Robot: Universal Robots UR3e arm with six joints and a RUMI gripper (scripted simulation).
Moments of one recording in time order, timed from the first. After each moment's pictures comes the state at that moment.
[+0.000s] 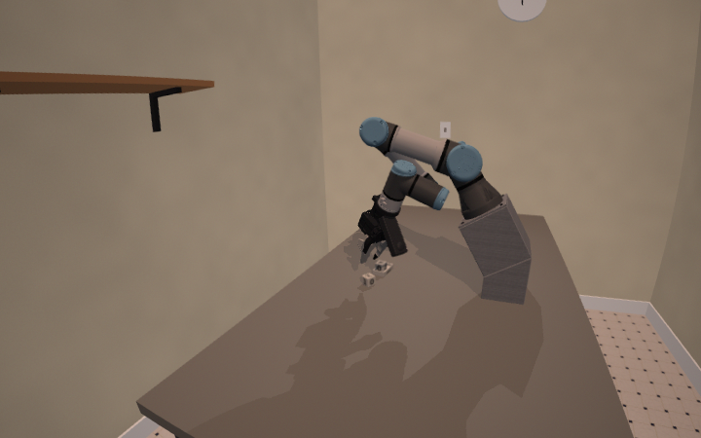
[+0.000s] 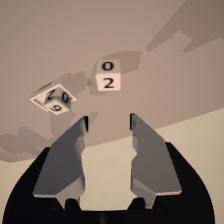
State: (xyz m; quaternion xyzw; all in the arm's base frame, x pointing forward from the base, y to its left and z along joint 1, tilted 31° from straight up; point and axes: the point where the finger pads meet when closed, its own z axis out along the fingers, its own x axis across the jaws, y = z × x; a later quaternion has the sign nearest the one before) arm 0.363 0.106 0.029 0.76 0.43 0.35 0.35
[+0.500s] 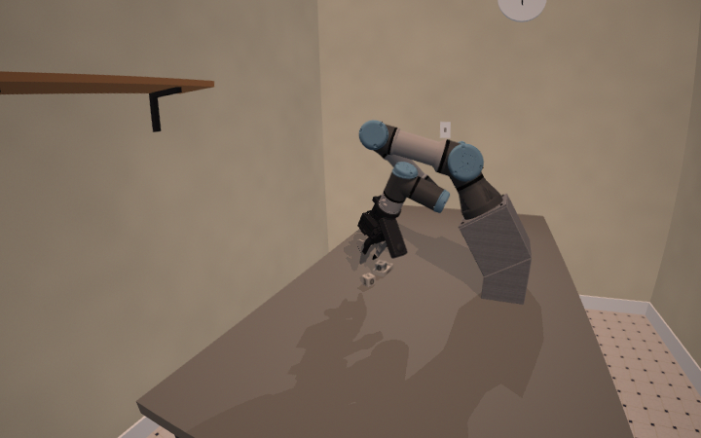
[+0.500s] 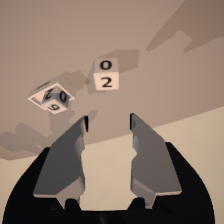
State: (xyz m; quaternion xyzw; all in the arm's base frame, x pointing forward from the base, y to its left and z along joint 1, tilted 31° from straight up) arm 0.365 0.107 0.029 0.76 0.42 0.35 0.36
